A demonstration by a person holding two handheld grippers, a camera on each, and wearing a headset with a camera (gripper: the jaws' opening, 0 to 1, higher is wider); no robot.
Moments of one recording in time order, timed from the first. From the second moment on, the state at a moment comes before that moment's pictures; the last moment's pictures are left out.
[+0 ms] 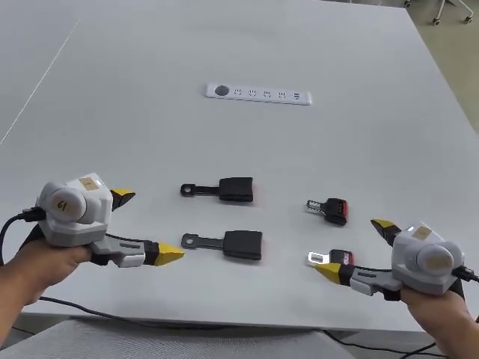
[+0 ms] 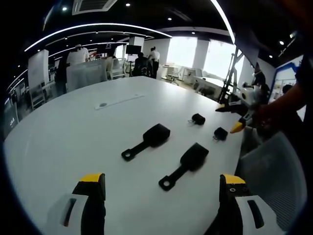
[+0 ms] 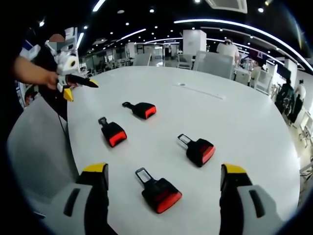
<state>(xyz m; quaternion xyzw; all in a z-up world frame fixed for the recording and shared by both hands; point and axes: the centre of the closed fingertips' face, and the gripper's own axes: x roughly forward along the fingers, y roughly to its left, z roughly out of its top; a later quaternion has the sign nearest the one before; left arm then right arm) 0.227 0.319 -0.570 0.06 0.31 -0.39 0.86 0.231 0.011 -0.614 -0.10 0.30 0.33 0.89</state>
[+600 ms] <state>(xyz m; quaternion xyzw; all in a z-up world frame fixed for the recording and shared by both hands) 0.237 0.285 -0.582 0.08 0.32 -0.42 0.84 0.229 0.002 -0.634 -0.11 0.32 0.37 0.86</state>
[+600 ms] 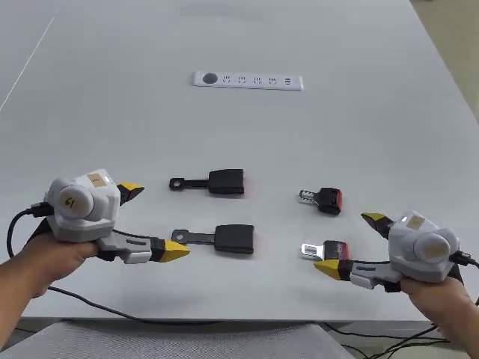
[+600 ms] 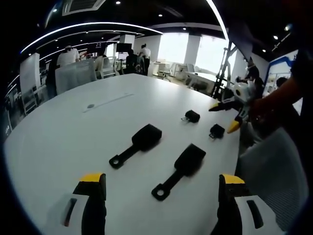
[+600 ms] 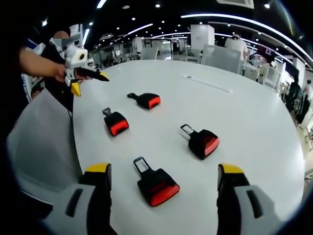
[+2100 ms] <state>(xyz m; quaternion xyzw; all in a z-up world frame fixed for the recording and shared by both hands) 0.236 0.207 -0.671 0.23 0.36 -0.56 0.71 0.213 -0.003 -0.670 -0.15 0.35 0.51 0.77</state>
